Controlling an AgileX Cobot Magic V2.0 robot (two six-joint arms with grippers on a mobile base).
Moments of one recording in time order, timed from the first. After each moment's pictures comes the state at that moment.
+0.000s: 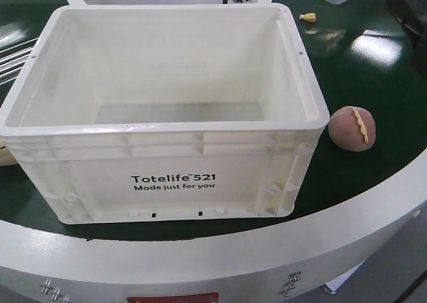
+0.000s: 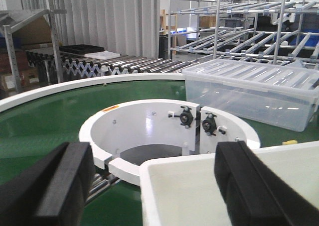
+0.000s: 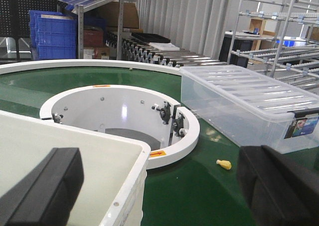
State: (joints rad) left arm -0.09 0.77 -0.82 -0.05 0.10 0.02; right arm 0.28 0.78 -0.82 -0.04 0.15 -0.09
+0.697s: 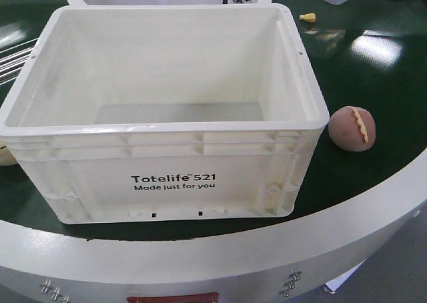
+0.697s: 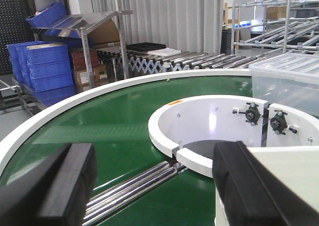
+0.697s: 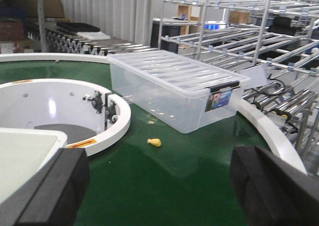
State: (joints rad) left arm 0.08 0.64 -0.82 0.15 0.27 -0.13; right arm 0.05 0.73 -0.83 -0.08 0.26 -0.04
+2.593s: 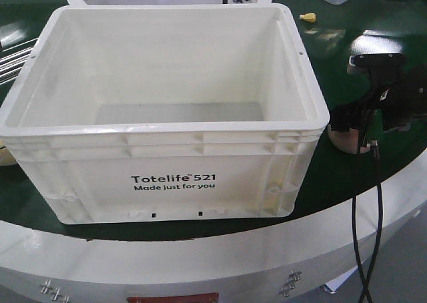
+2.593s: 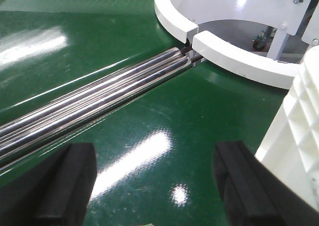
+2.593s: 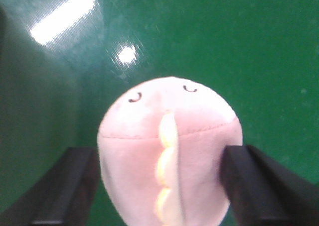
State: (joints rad) left arm 0.13 1.33 -0.97 0.18 0.20 -0.21; right arm 0.05 1.72 -1.02 -0.03 0.44 0.00
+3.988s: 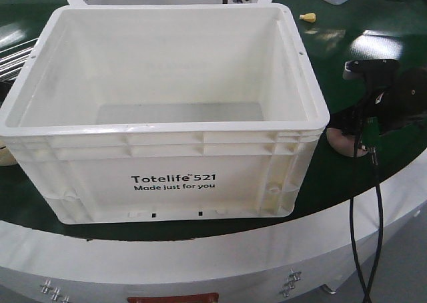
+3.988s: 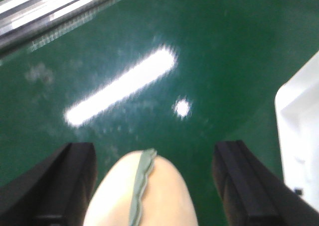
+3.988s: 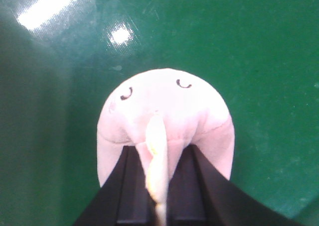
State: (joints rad) left arm 0.13 1.58 -0.98 0.18 0.33 -0.22; right arm 0.05 1.77 -1.03 -0.03 0.44 -0.01
